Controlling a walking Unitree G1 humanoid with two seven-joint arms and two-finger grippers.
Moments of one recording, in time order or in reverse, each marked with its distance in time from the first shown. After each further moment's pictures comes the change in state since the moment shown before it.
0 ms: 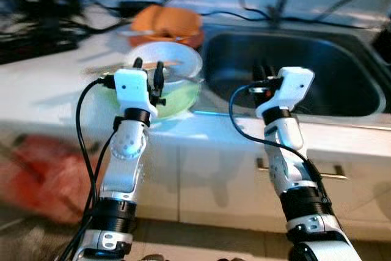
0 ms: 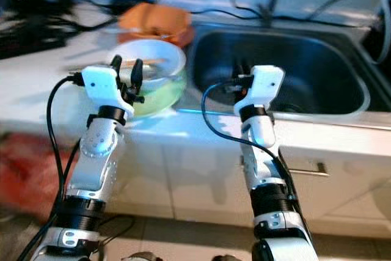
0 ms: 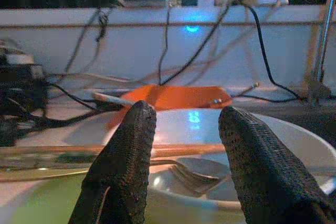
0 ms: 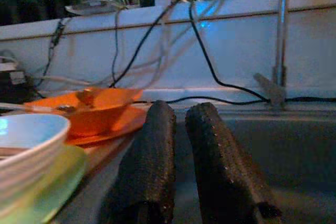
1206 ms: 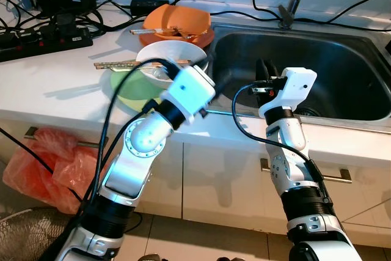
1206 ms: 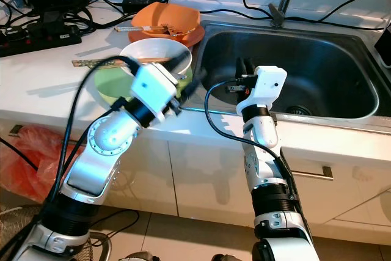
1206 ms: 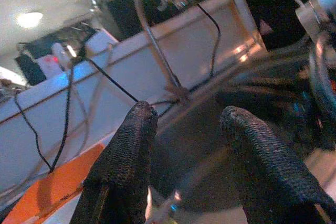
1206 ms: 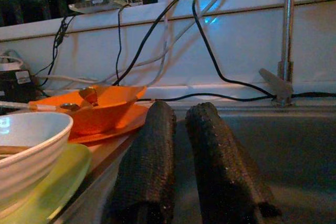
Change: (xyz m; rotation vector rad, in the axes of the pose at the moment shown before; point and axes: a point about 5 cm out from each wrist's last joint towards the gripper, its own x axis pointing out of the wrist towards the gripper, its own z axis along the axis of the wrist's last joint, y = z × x) left arm -0.008 -0.059 0.045 0.318 -0.097 -0.644; right arm -0.001 -0.004 0.000 0.008 -0.002 -0.017
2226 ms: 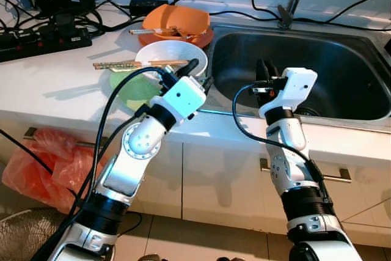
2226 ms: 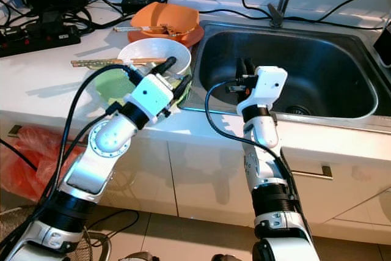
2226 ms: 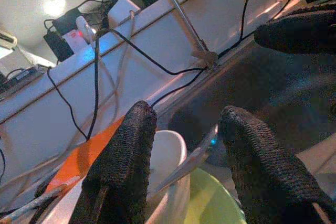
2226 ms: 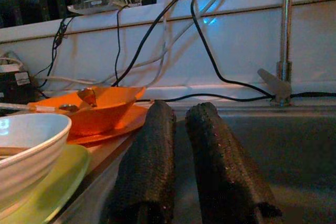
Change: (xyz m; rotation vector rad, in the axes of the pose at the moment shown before) left arm -0.007 0.008 -0.030 0.095 0.090 0.103; right arm 0.000 0.000 0.000 0.004 -0.002 0.001
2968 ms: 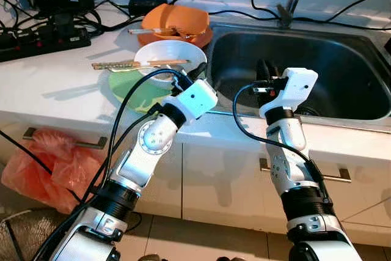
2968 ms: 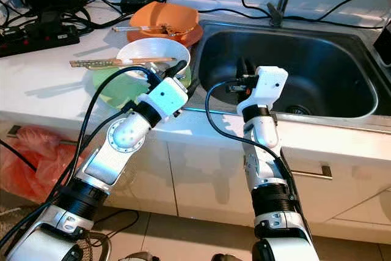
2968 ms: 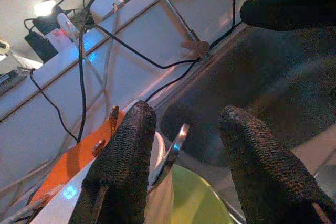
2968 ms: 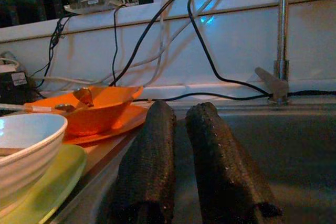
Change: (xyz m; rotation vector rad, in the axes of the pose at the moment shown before) left arm 0.018 -0.012 -0.012 0.065 0.022 -0.024; right arm 0.000 0.000 0.000 0.002 -0.002 -0.008
